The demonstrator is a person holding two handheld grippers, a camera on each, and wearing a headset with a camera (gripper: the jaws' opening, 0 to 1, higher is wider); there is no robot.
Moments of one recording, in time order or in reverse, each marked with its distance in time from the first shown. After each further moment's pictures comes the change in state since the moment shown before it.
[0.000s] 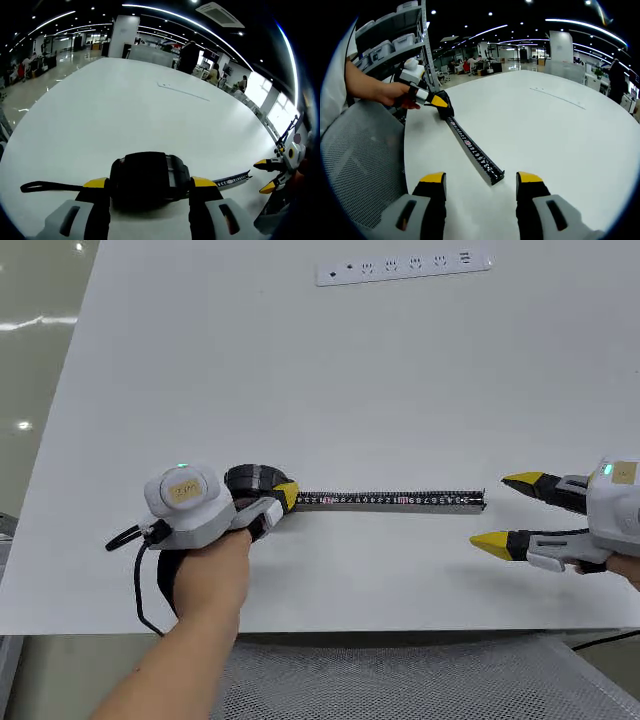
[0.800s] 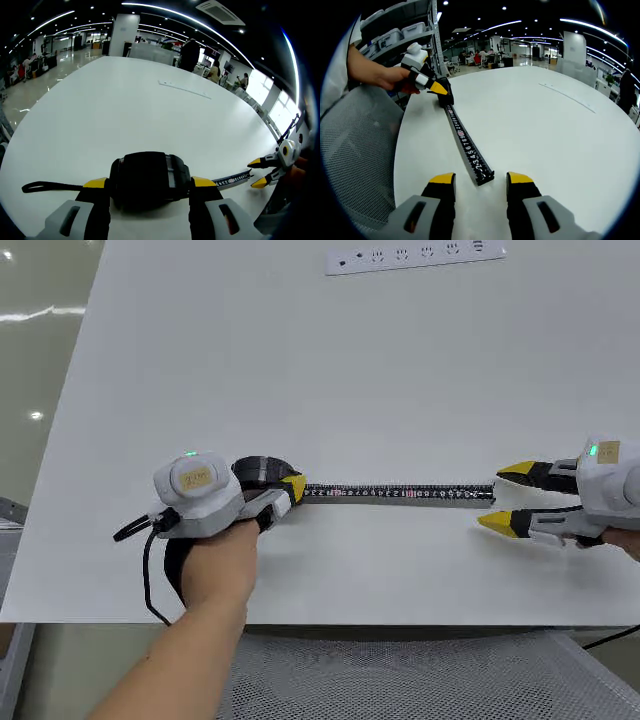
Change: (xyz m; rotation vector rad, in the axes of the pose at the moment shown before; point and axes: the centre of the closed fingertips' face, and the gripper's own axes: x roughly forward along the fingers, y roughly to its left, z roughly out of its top) left arm 0.001 0.001 -0.001 0.008 0.018 0.015; right arm 0.023 -0.016 -0.013 -0.096 0.065 0.062
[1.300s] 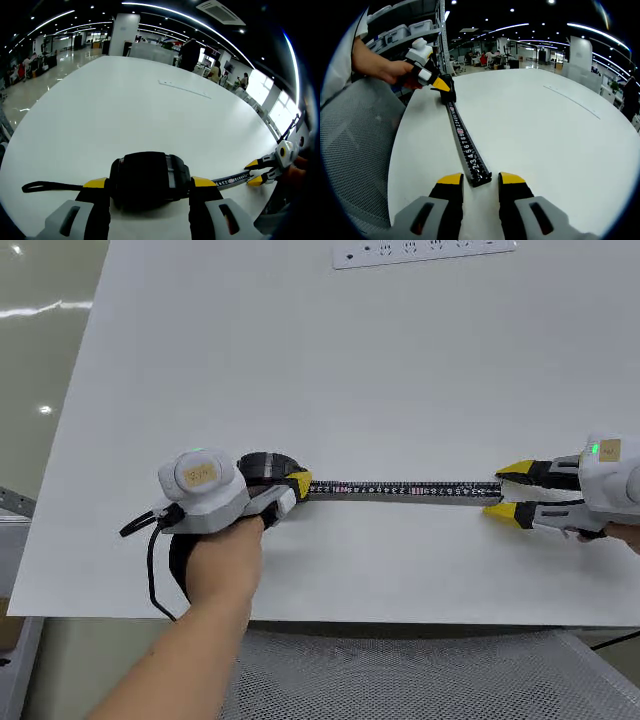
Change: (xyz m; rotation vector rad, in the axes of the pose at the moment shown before) left arm 0.000 0.000 0.000 -0.002 0.003 0.000; right arm 0.007 -0.004 -0.002 -0.056 -0.012 0.031
